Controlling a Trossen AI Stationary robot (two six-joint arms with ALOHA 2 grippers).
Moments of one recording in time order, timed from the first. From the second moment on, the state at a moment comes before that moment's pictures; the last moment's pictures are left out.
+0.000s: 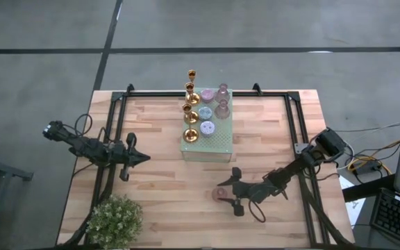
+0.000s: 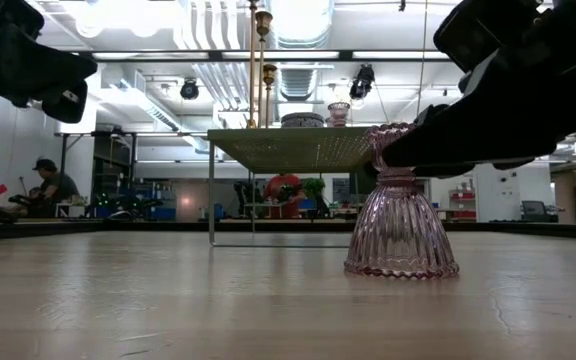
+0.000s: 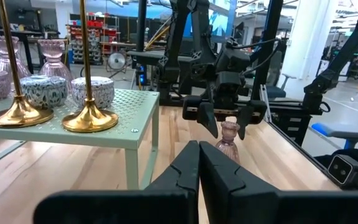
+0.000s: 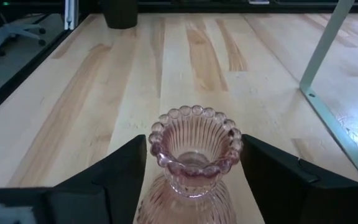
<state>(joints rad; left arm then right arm) -0.46 0.05 0.04 -0.03 -0.42 -0.09 0.56 1.83 0.59 0.84 0.52 0.26</state>
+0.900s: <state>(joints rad) -0.46 0.05 0.04 -0.03 -0.42 -0.09 0.56 1.83 0.62 0.85 0.52 0.22</state>
